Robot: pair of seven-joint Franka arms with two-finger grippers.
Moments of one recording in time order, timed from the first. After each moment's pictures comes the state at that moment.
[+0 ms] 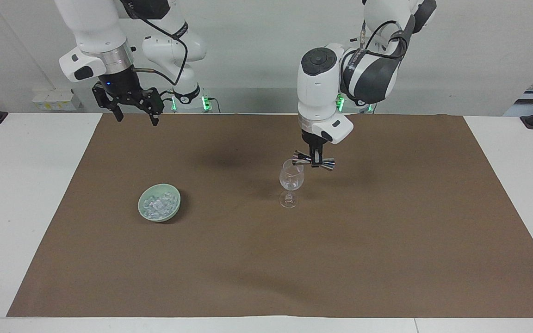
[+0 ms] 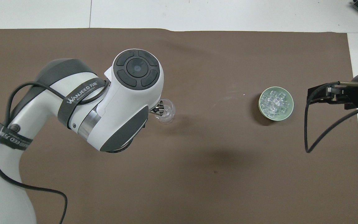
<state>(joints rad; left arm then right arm) -0.06 0.36 -0.67 -1.48 0.33 1.69 -2.21 0.06 -0.02 0.02 -1.55 -0.03 1.56 0.23</state>
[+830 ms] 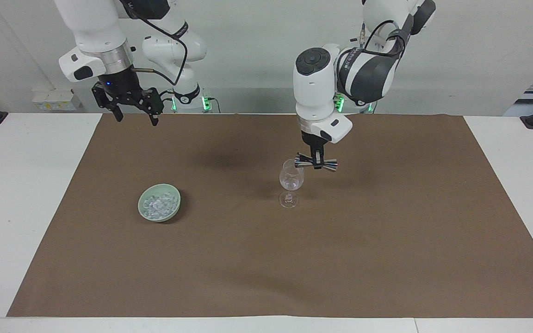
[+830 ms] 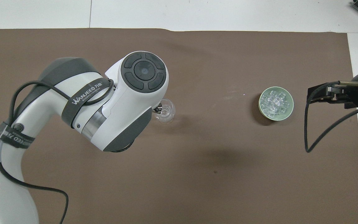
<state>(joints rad) -0.06 0.37 -0.69 -1.47 0.39 1.67 -2.27 0.06 -0.02 0.02 -1.55 -0.03 1.58 0.23</state>
